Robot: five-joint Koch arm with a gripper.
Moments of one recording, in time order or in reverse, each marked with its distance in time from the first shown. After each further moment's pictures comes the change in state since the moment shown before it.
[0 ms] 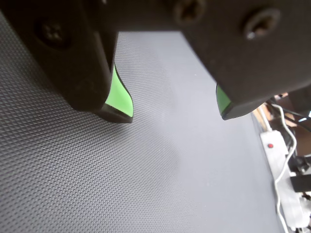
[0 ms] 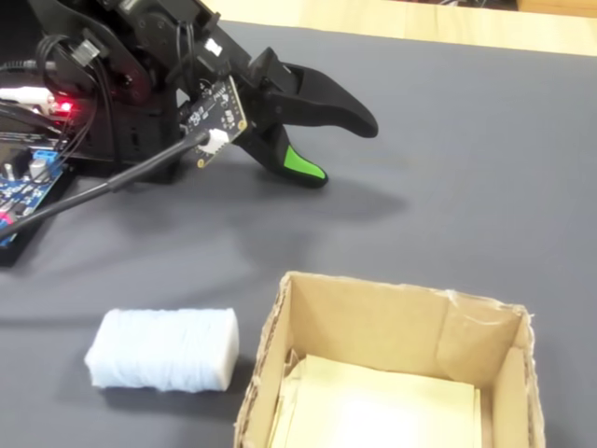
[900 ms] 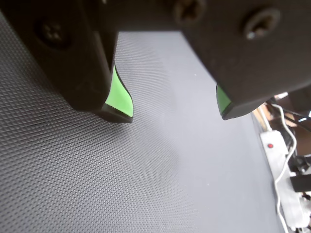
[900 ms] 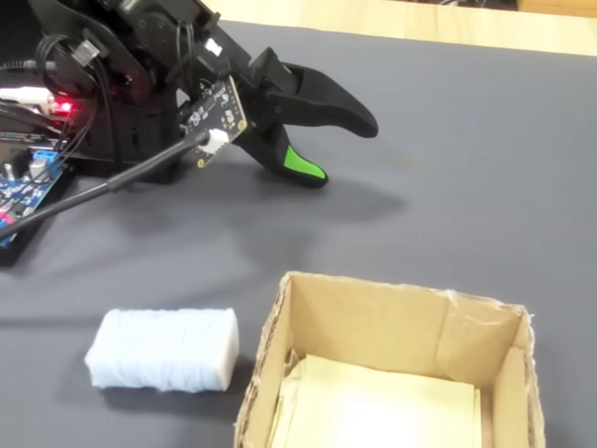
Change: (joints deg) arm 0.0 0.1 0.0 0.0 0.0
